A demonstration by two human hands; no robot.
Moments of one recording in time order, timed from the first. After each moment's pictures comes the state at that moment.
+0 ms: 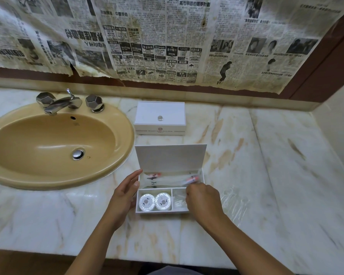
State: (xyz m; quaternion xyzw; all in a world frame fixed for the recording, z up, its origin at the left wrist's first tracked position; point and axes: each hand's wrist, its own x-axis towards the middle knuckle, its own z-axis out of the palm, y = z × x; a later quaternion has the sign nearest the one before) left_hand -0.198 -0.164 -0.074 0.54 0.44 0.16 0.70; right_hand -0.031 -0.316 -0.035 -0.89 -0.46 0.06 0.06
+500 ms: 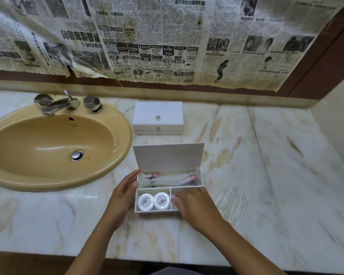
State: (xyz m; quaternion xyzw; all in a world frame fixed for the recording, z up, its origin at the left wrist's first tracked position) left_hand -0.198 -0.164 -0.075 0.56 0.44 0.15 0.68; right_hand -0.036 -0.325 -0.043 -0.81 -0.54 0.13 0.19
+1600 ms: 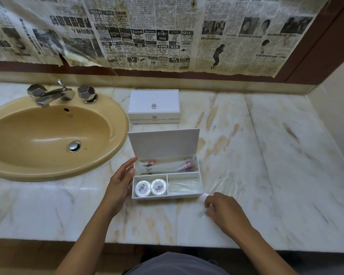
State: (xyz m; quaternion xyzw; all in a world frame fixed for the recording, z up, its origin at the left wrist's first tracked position) left_hand -0.199 -0.165 -0.079 0.56 0.43 0.16 0.69; right_hand -0.017 -0.413 -0.061 -0.87 -0.41 0.25 0.10
